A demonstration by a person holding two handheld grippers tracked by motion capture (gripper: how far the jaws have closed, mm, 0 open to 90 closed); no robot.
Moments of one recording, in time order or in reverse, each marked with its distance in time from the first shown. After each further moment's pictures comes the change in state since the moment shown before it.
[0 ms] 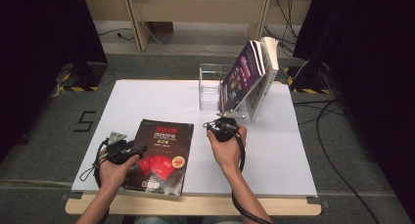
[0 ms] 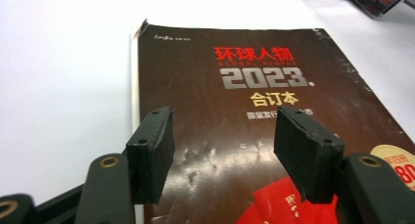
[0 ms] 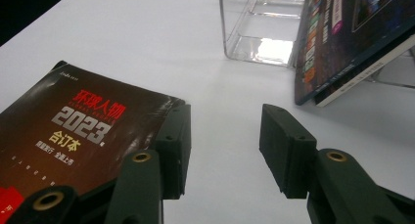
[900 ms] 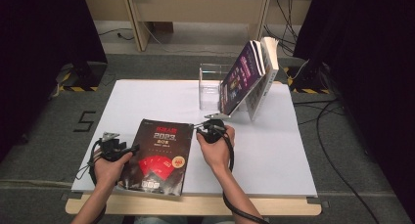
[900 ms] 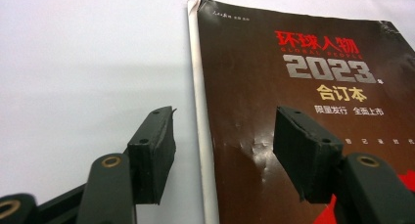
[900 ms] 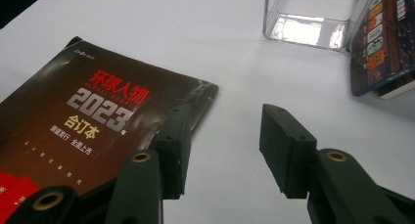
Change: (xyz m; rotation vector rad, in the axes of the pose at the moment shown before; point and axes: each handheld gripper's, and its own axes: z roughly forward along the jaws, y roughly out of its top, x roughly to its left) left arm 0.029 -0.006 0.010 0.052 0.058 -0.086; right arm 0.023 -0.006 0.027 0.063 0.042 -0.028
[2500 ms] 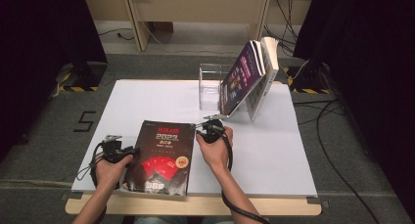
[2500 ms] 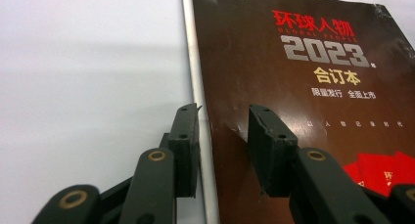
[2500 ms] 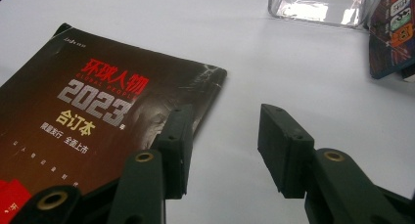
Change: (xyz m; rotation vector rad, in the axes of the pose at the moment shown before) left arm -0.010 -0.005 -0.001 0.066 -0.034 -0.032; right arm -0.004 -0.005 0.015 0.054 0.010 0.016
